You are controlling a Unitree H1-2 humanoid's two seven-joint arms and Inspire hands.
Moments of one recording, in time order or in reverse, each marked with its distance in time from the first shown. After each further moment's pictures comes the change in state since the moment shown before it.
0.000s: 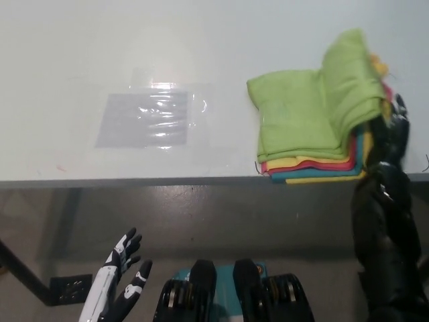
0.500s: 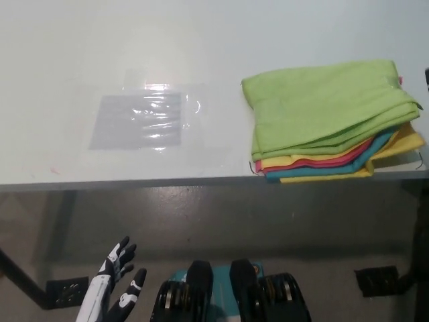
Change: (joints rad) left_arm 0.033 0.005 0.016 0.001 0.004 -0.021 0.004; right_arm 0.140 -0.099 0.090 -0.420 0.120 0.020 0.145
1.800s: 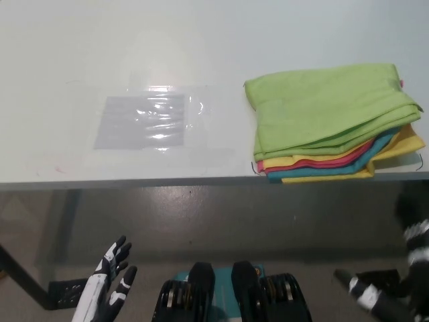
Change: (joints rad) left_arm -0.009 0.010 0.010 0.025 -0.015 -0.013 -0.014; right_arm 0.865 0.014 0.492 -0.771 -0.379 -0.158 0.063
